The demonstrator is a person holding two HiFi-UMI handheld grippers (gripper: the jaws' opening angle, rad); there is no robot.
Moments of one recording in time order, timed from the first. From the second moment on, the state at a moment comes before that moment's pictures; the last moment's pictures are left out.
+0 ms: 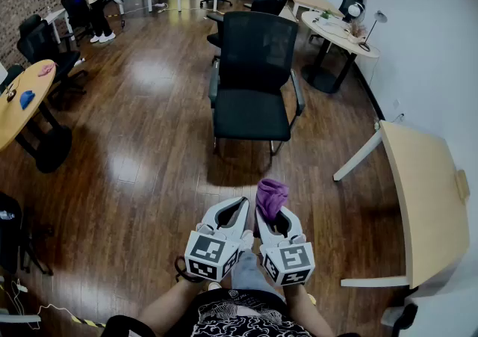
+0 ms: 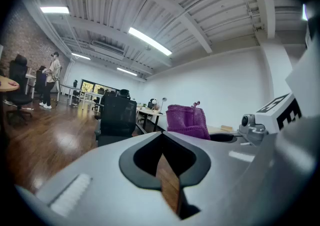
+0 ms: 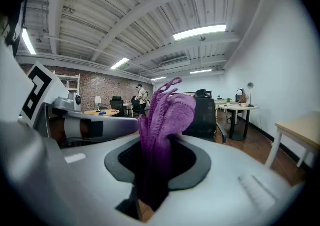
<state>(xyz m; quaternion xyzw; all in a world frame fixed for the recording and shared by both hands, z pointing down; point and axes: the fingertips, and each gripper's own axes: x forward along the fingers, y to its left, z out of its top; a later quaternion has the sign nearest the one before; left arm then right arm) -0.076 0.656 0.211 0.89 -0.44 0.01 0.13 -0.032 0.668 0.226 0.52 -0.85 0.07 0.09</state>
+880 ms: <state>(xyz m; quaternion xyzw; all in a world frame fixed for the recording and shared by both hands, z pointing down) -0.038 0.376 0.198 0.84 -0.53 0.03 0.12 0.013 0.385 0.209 0.43 -0.90 0.08 0.06</state>
